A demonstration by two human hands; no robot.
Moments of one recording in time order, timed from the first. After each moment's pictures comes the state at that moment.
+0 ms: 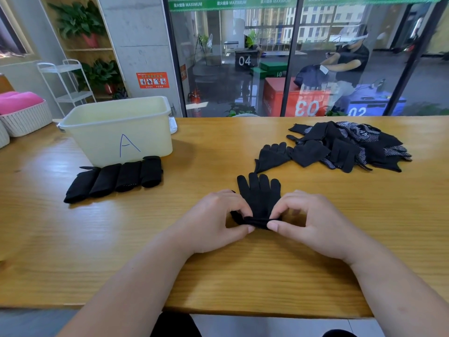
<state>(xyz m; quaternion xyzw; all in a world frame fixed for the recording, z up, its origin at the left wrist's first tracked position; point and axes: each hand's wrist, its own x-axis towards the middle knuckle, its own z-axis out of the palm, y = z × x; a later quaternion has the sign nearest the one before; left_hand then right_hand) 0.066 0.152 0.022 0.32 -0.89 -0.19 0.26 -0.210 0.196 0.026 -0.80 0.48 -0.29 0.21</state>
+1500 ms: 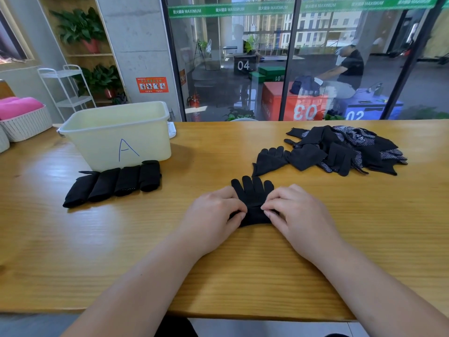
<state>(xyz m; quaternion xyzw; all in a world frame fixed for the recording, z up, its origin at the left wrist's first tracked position) 0.054 0.144 0.007 0.41 -0.87 -0.02 0.28 -0.187 0.182 0.006 -0.79 0.55 -0.26 -0.10</state>
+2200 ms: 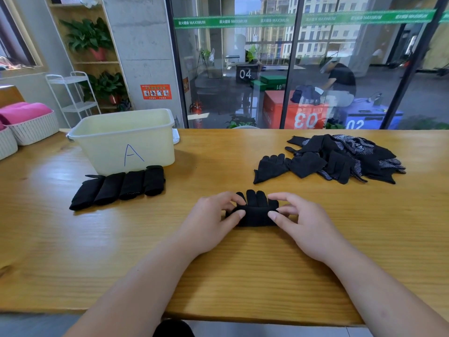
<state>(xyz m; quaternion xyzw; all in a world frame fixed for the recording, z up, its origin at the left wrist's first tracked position) 0.062 0.146 0.014 0.45 -0.81 -0.20 0.32 -0.196 0.186 0.016 -0.68 0.59 -0.35 0.24</state>
